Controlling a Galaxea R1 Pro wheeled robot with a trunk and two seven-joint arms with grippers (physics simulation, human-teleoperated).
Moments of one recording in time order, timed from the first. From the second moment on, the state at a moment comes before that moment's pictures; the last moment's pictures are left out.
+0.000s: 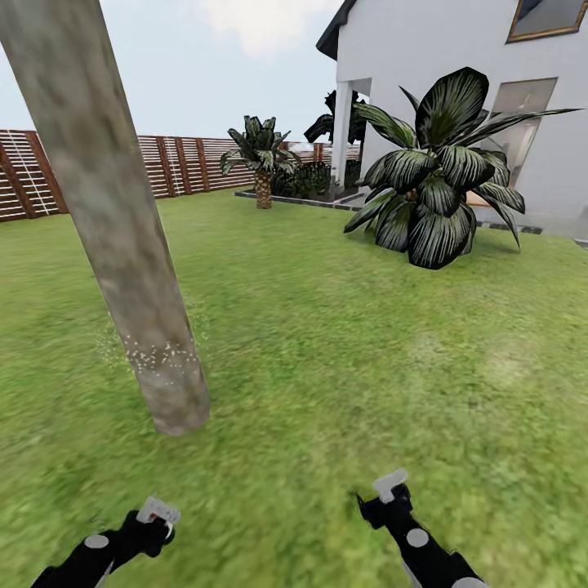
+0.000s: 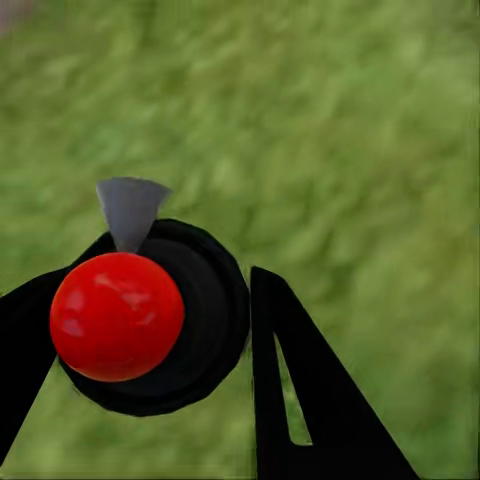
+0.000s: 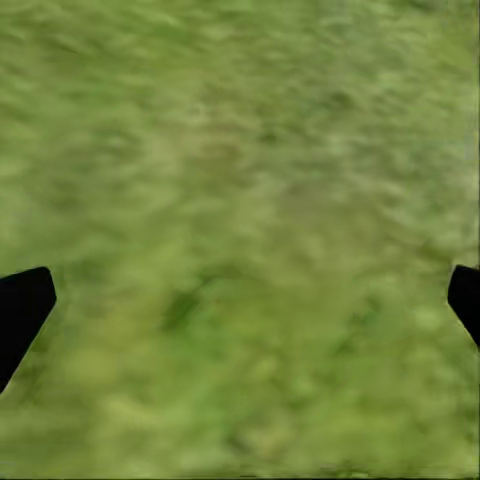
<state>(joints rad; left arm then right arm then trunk) -0.50 0.17 0.33 -0.30 -0.54 -0.10 -0.41 -0.53 0.03 -0.18 -0.26 0.55 -0.26 0.01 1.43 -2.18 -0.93</state>
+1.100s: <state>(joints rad) -0.43 0.13 0.37 -0.12 -0.28 -0.21 -0.06 -0.45 -0.04 -0.18 -0.11 0.08 -0.45 -0.15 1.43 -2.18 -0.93</state>
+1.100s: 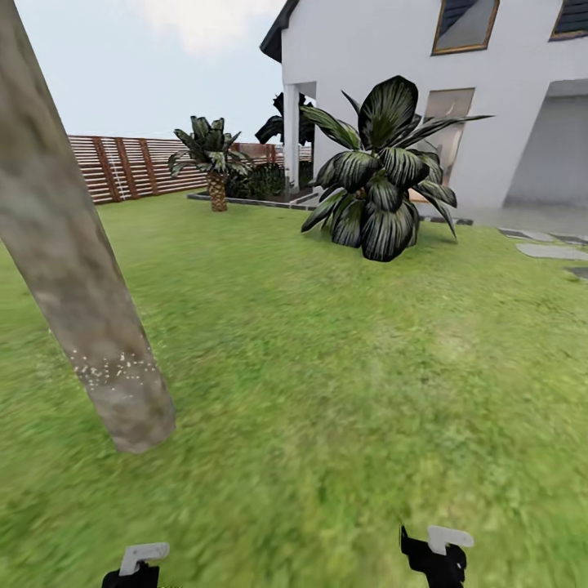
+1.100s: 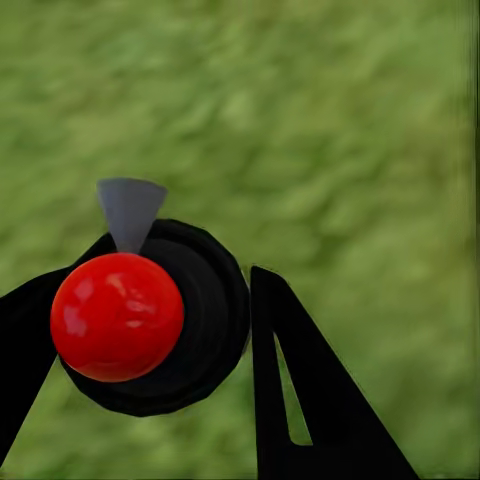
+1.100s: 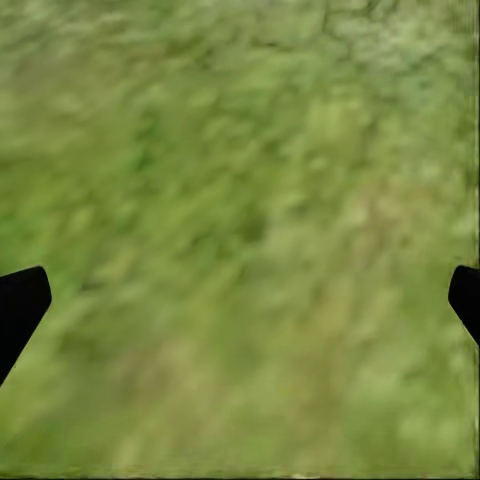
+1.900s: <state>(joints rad) -0.43 0.13 0.36 -0.13 -0.28 -0.21 -0.07 -0.44 -0.03 -0.18 -0.11 0.08 -0.45 -0.15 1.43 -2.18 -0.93</state>
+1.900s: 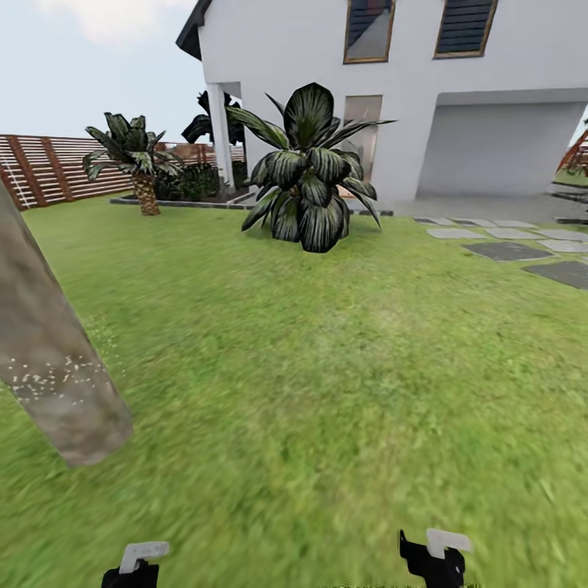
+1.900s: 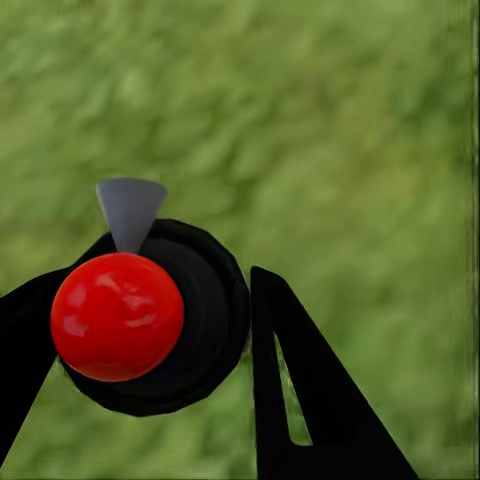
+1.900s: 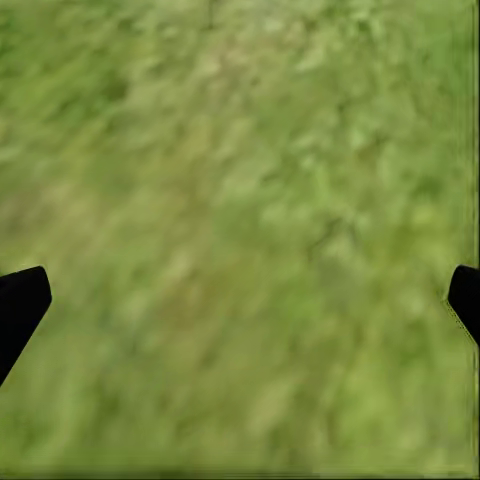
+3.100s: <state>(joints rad) -0.43 0.13 0.37 -0.12 -0.28 -0.21 -0.06 -0.44 -0.03 -0.18 -0.11 0.08 -0.45 -0.15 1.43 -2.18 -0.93</state>
